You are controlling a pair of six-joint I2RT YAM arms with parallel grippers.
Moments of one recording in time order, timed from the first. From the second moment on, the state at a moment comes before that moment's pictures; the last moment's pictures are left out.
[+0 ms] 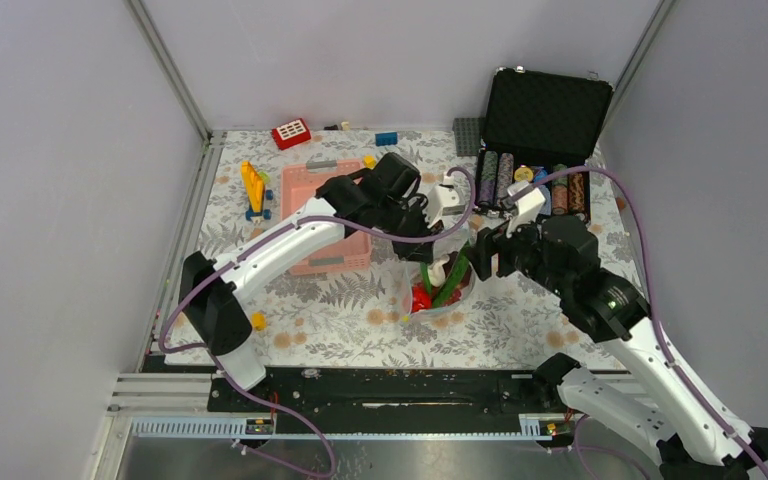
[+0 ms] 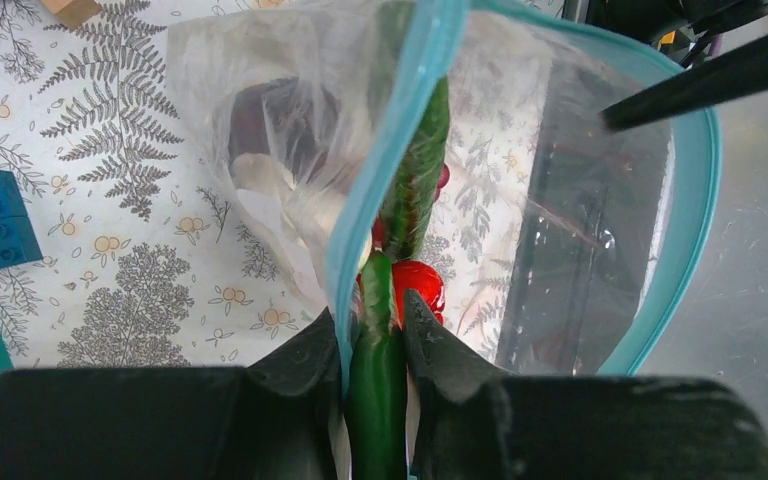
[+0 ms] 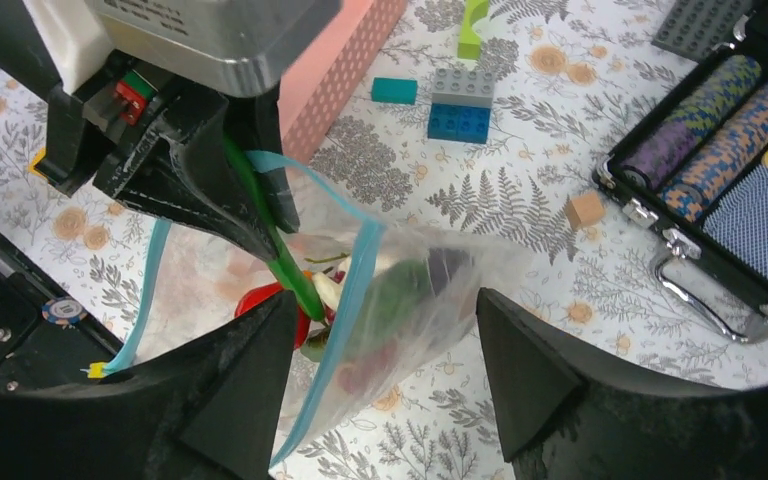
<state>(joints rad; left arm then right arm) -0.83 1.69 1.62 -0.82 0.55 0.27 0.61 0.75 0.97 -0.59 -0.01 0.10</state>
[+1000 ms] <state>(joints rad) -0.79 1.46 1.29 -0.53 0.60 0.08 0.61 0.99 1.09 -0.69 0.33 0.35</state>
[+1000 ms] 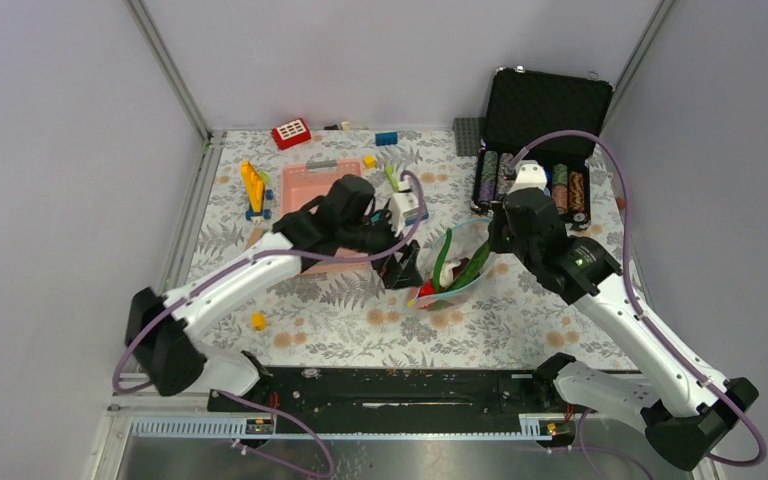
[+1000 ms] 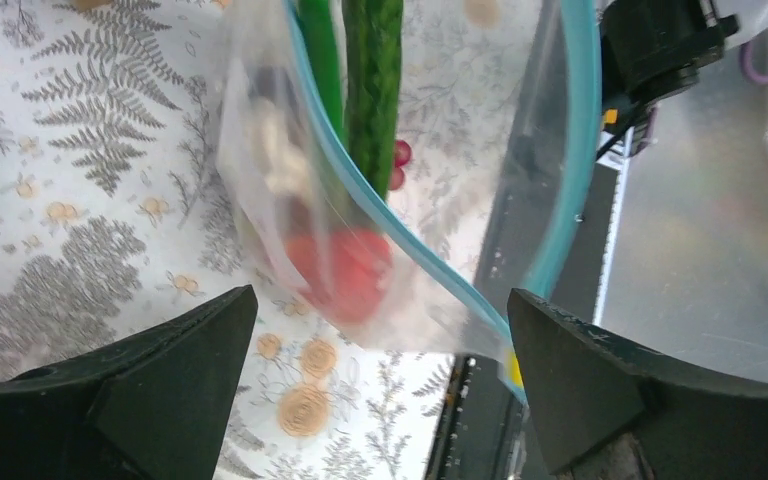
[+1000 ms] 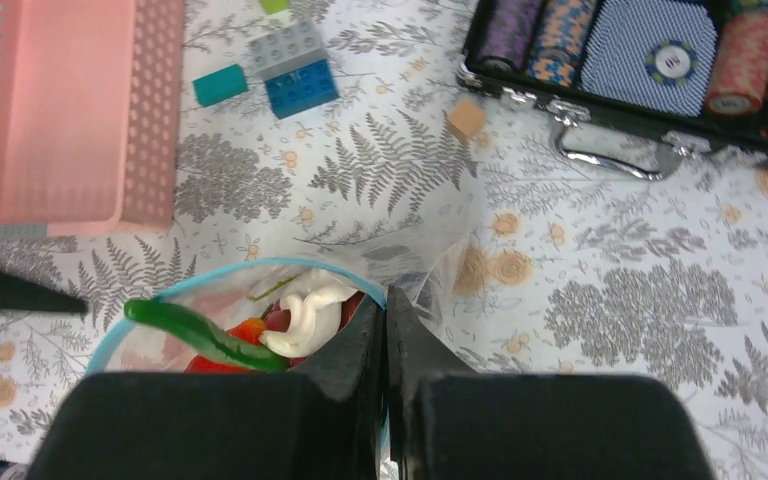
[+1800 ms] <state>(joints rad) -1.02 1.35 1.05 -0.24 0.33 -0.10 0.61 1.00 1.11 -0.83 0.43 0.52</state>
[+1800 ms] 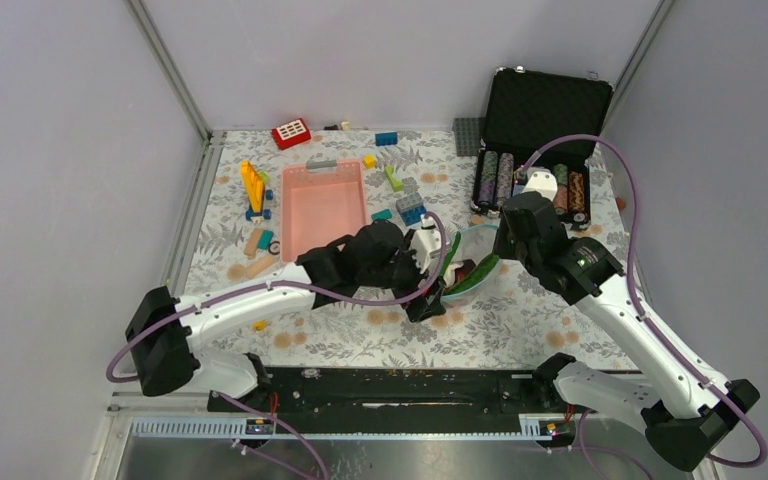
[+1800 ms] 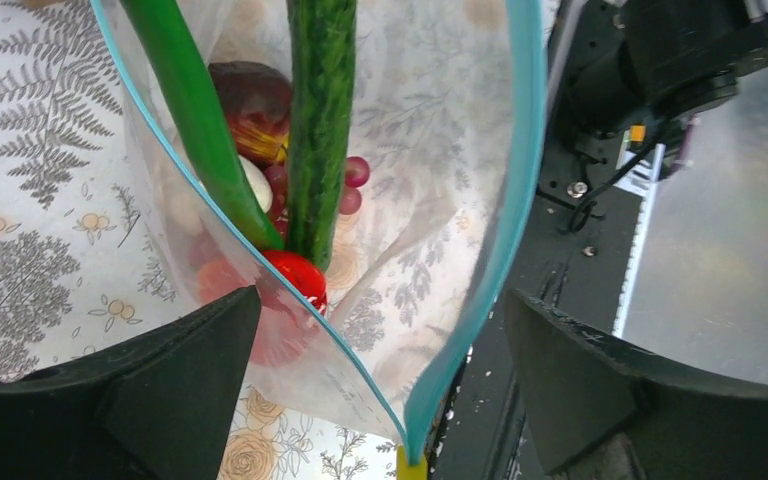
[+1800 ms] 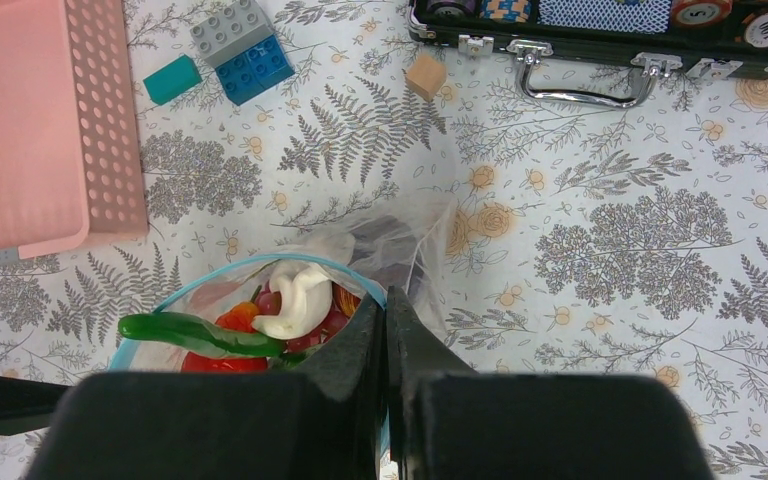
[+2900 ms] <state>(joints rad) -1.06 1.40 1.32 -0.53 -0.04 0.24 0.60 0.73 0.99 -0.93 0.35 0.34</state>
